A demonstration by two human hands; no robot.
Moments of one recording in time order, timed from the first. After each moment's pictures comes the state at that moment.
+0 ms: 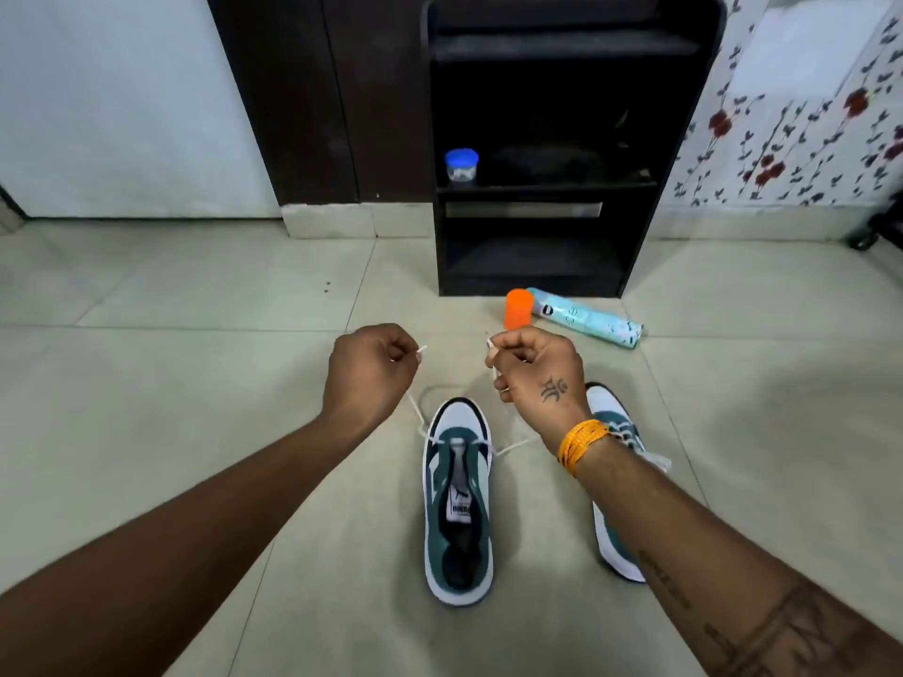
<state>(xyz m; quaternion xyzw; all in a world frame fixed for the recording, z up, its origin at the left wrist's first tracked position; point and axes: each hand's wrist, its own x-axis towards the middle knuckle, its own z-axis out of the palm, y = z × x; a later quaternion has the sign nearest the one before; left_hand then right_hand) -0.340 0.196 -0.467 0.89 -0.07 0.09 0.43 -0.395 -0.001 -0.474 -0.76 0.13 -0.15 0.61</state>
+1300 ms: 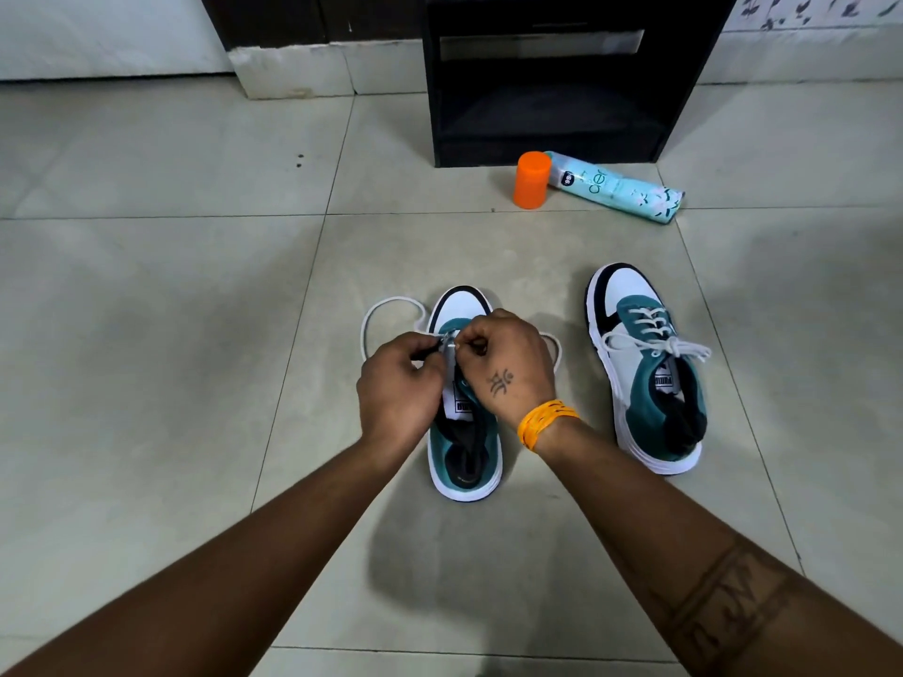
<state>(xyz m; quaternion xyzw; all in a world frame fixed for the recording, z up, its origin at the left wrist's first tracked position) -0.418 0.176 -0.587 0.88 0.08 -0.04 0.46 -0.417 0.042 -0.608 -0.92 0.09 -0.10 0.38</state>
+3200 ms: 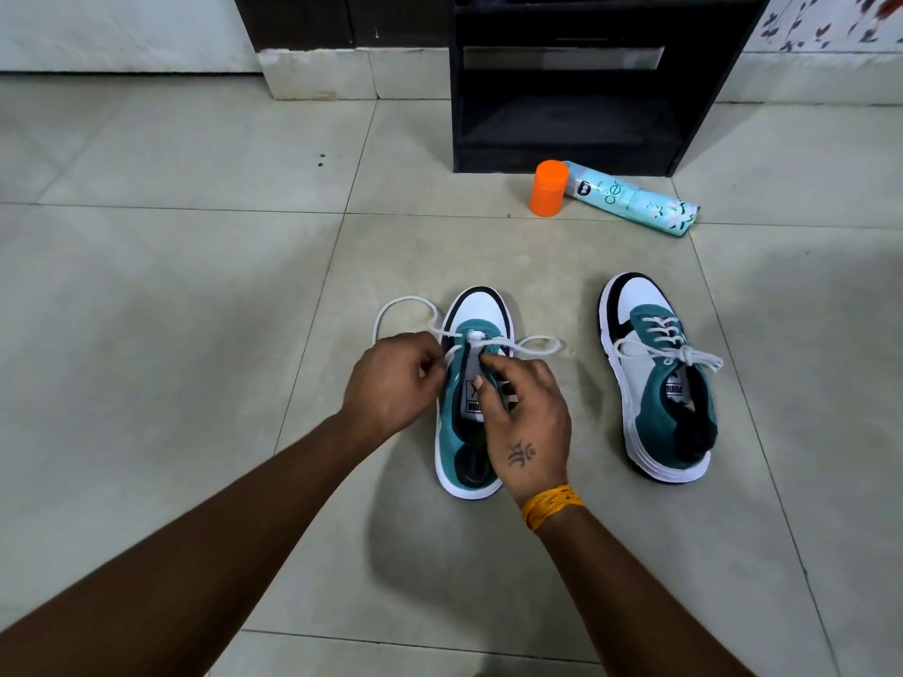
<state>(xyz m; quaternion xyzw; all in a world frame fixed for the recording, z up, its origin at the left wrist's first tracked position) -0.393 0.214 -0.606 0.95 -0.18 0.00 0.27 -0.479 0.062 -0.630 -0.85 0.16 -0.20 0.46</state>
